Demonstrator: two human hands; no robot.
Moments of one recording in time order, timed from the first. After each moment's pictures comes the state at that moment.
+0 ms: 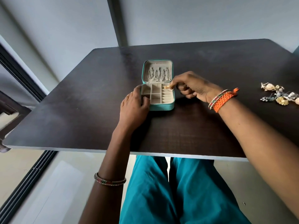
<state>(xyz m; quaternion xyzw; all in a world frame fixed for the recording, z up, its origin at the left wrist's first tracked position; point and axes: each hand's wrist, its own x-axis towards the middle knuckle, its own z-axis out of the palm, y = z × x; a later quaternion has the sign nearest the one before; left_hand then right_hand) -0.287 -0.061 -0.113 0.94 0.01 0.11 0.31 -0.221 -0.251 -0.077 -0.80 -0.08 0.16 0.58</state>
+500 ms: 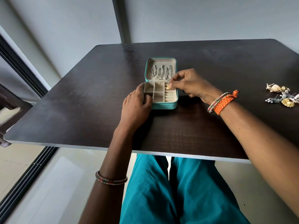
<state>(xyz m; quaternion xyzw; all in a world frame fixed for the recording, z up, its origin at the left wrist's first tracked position) -0.286 -0.059 -0.116 0.94 0.00 0.13 0.32 -0.228 -0.238 -0.080 -0.85 -0.12 0.05 0.51</state>
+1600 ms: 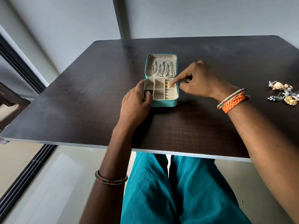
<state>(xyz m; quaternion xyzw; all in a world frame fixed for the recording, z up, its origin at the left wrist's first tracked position) -0.284 -0.055 -0.120 0.93 -0.01 0.15 0.33 -0.237 -0.250 -0.064 -0.93 -0.26 -0.11 0.23</state>
